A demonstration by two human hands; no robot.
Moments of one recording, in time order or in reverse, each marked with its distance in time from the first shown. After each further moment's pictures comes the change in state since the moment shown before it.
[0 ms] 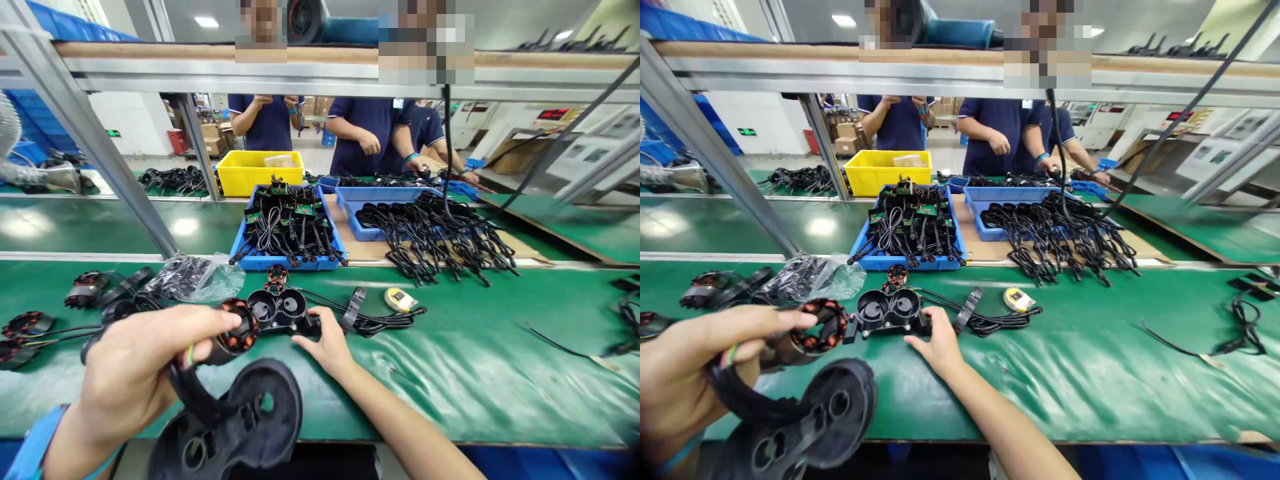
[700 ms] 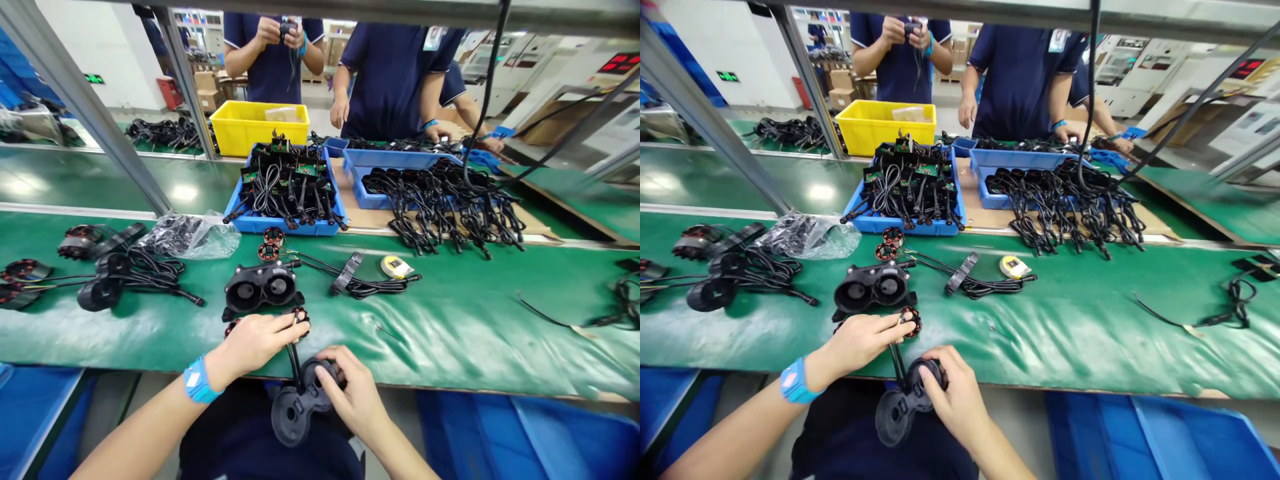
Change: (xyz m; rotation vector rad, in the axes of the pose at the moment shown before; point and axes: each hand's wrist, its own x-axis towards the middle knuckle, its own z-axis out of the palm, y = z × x) left_hand -0.092 -0.012 0.170 0.239 -0.485 0.159; right_hand -0.137 -0.036 -0.072 0.021 -0.250 0.112
